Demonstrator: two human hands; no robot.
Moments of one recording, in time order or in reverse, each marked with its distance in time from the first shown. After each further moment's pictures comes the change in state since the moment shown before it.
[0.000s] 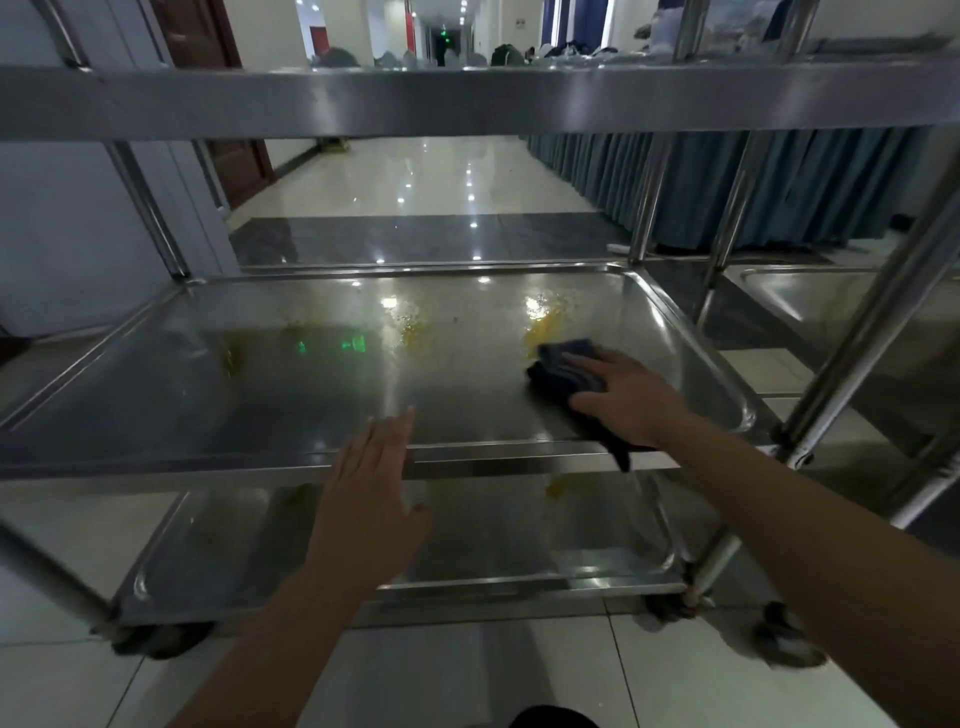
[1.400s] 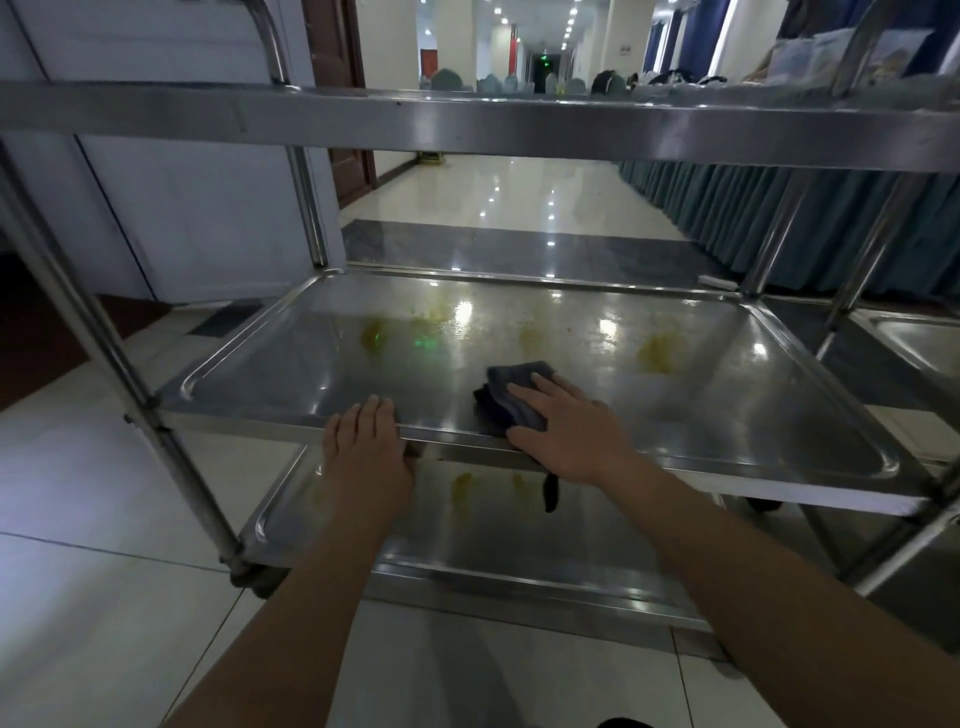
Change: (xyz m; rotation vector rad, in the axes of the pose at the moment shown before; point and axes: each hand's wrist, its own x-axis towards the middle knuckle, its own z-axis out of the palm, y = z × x) left_hand -0.013 -0.100 -0.023 0.242 0.208 -0.354; right_hand -0.014 -0.169 0.067 -0.124 -0.102 -0.303
